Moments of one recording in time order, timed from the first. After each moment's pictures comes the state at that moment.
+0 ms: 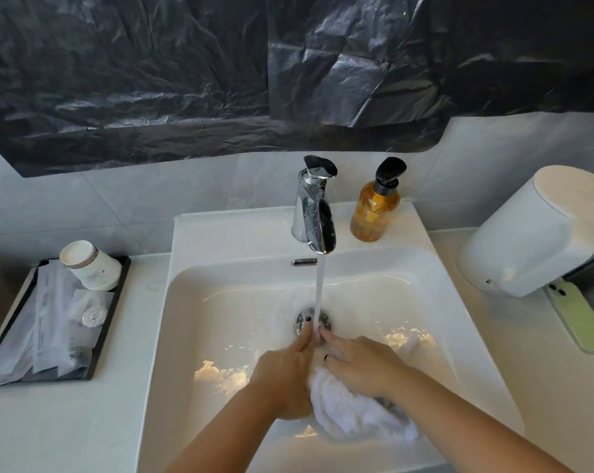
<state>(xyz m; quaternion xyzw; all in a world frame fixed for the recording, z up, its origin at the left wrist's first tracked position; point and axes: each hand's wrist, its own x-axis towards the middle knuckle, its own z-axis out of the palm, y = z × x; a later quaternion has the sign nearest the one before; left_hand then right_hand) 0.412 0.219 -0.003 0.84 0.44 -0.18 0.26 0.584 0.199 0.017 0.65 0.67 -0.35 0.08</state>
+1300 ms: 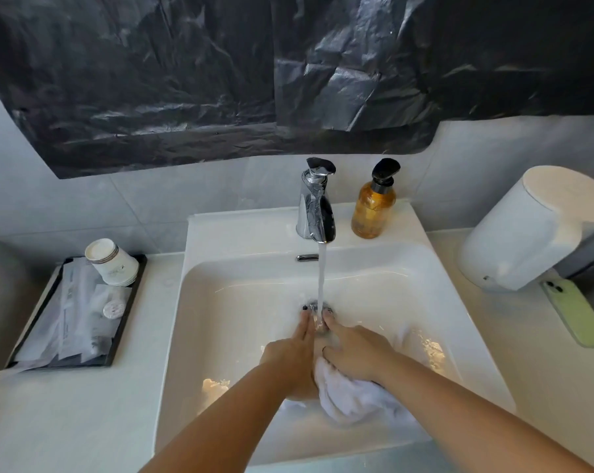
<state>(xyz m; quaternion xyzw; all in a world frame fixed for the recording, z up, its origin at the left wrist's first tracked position) 0.419 0.213 0.003 0.83 0.45 -0.24 0.21 0.572 0.196 0.012 0.67 0.66 -0.32 0.09</state>
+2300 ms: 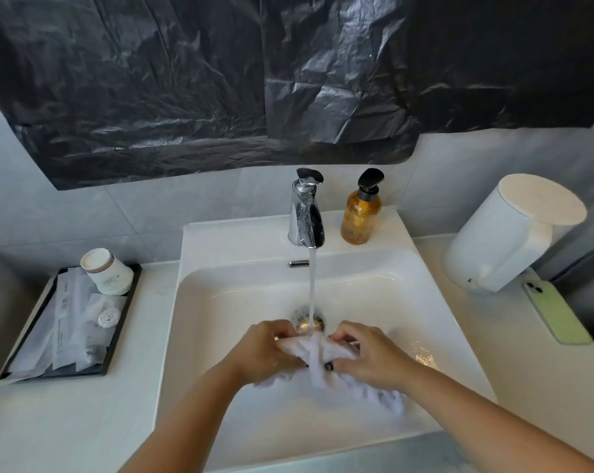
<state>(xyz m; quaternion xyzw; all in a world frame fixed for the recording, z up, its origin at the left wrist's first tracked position) 0.376 0.223 0.038 0.69 0.50 0.08 0.51 0.604 0.165 0.031 0.61 0.65 -0.41 -0.19</state>
